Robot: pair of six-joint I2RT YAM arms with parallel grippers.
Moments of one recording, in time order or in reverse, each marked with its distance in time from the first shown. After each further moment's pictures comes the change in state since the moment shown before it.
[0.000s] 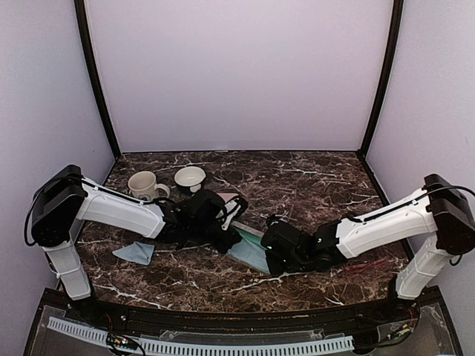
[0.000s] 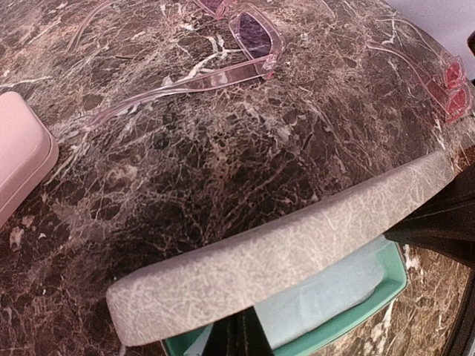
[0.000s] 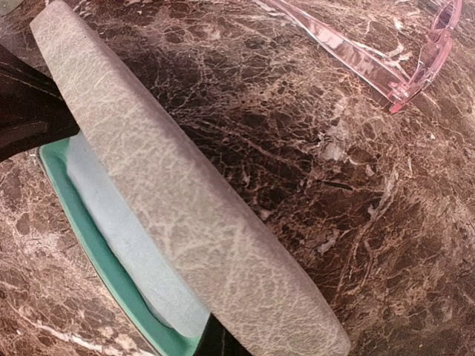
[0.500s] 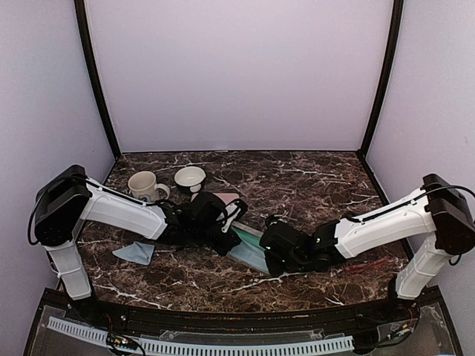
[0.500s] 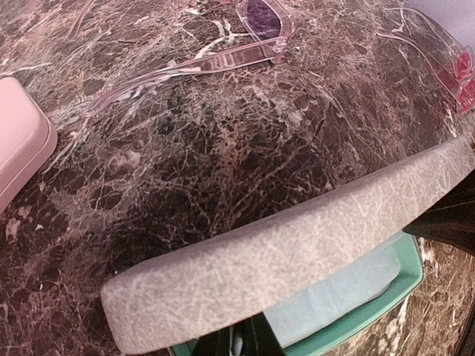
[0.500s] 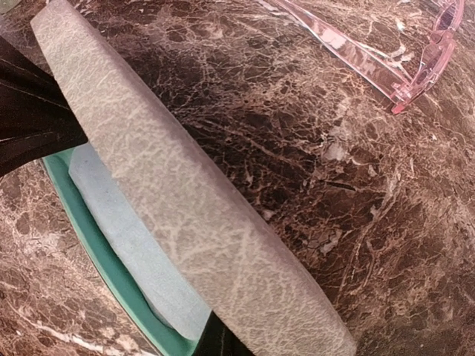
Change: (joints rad) left arm 0.000 0.022 -0.007 0.005 -0.006 0.005; right arm 0.004 0.010 0.010 -0.006 0.002 0.000
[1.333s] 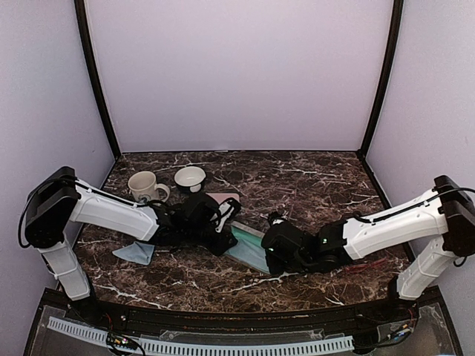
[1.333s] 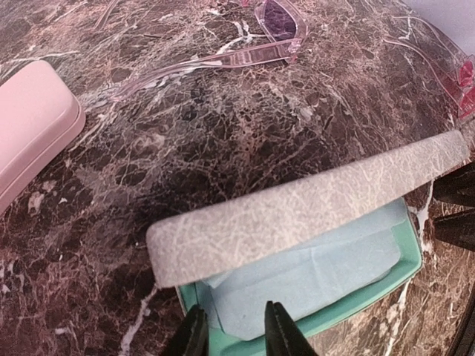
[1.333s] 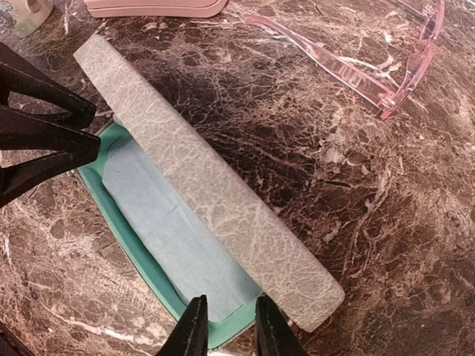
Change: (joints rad) left arm 0.000 -0.065 -0.054 -0.007 -0.035 -0.024; right arm 0.041 -0.065 0.005 -0.032 0.041 0.064
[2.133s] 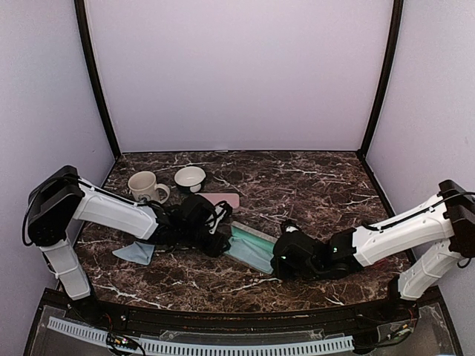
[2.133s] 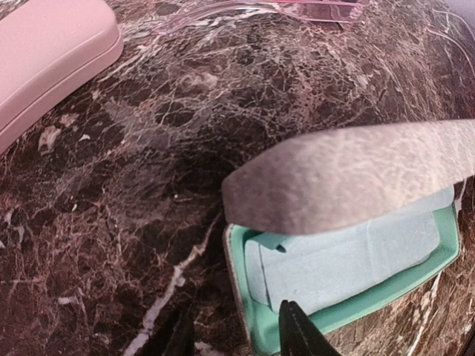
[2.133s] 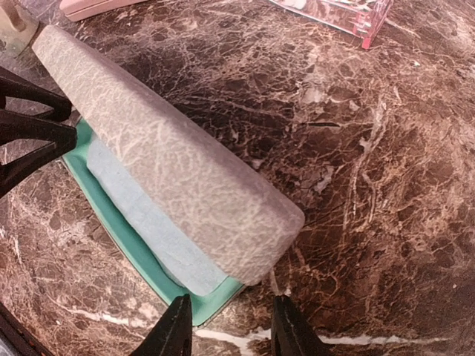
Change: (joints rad) left arm 0.042 0.010 -0.028 -0.057 0.018 -0.068; right arm 0.005 -0.066 -0.140 0.092 -0.050 0.176
